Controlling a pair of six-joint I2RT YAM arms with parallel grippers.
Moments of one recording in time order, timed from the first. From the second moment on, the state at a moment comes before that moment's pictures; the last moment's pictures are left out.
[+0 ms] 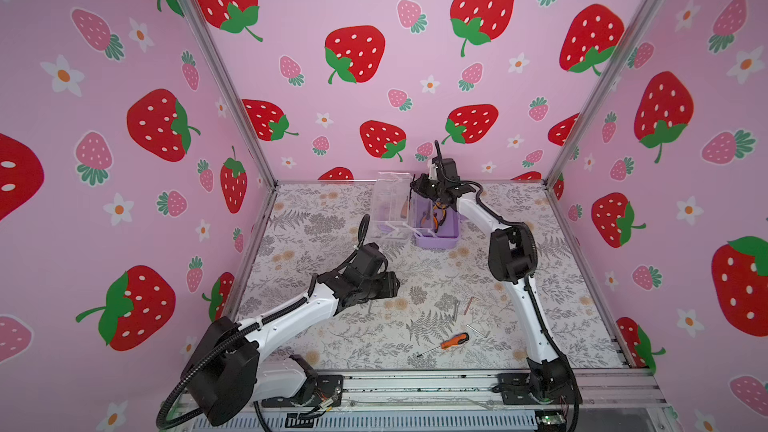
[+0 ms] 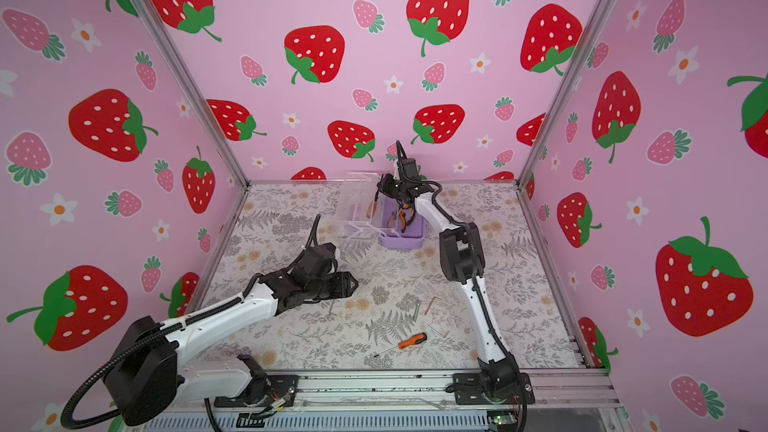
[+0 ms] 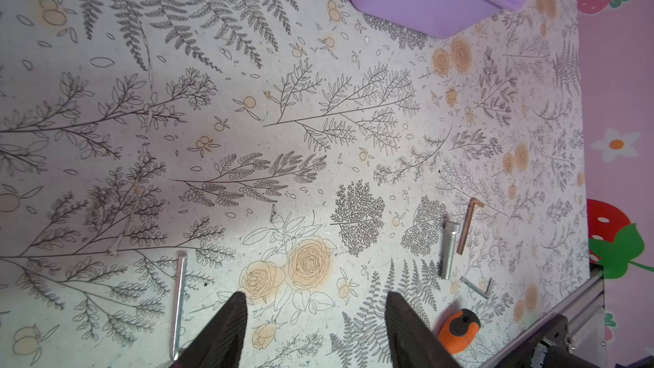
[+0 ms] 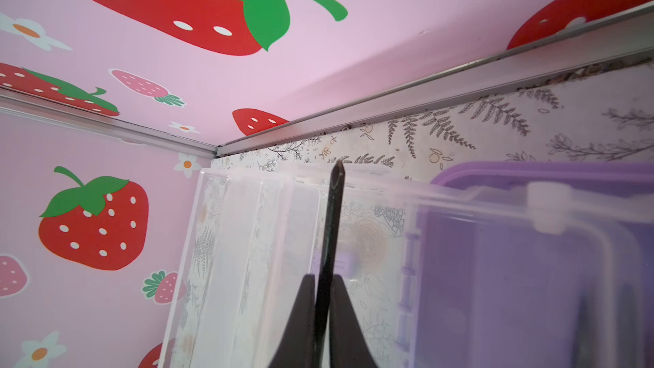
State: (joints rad) left arm -0.66 1.28 0.75 -0.38 0.10 -0.70; right arm 0.49 2.58 2.32 -0.25 -0.37 0.73
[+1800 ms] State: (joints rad) left arm -0.88 1.24 0.78 -0.46 0.00 -0.70; right arm 0.49 1.78 1.54 -0.32 -0.18 0.51
